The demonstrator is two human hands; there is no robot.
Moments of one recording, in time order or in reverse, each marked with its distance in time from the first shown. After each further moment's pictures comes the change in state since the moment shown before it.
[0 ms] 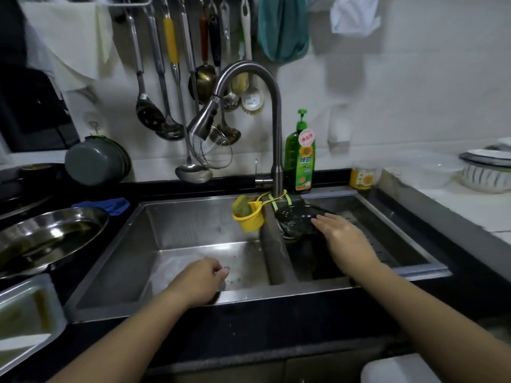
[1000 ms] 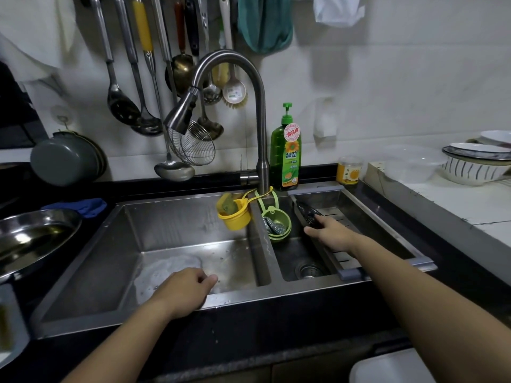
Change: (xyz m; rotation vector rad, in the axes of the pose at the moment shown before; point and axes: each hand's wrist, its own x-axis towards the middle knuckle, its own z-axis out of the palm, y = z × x) left_hand 0.012 -0.010 0.022 0.003 -0.029 -0.084; right_hand 0.030 0.047 0.030 0.772 -0.542 0.647
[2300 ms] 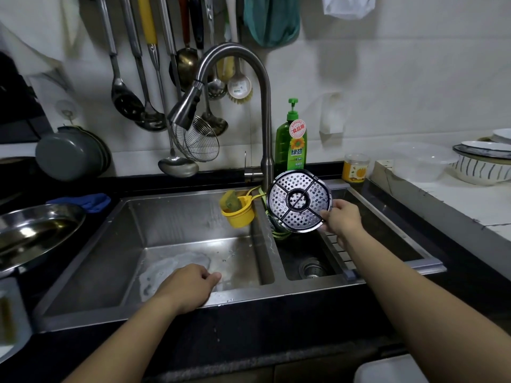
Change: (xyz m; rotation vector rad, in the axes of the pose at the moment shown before) left_hand -0.008 0.016 -0.006 -0.011 -0.031 -0.086; right_hand 0.022 -0.013 0.007 0.634 0.461 0.119
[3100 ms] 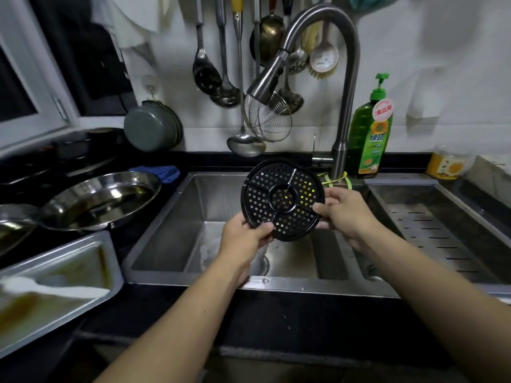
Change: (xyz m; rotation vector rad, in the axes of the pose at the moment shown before) left_hand 0.005 0.008 -0.020 -1.376 0.251 -0.005; right_hand -0.094 -0.028 0.123 -0.003 -0.539 -0.152
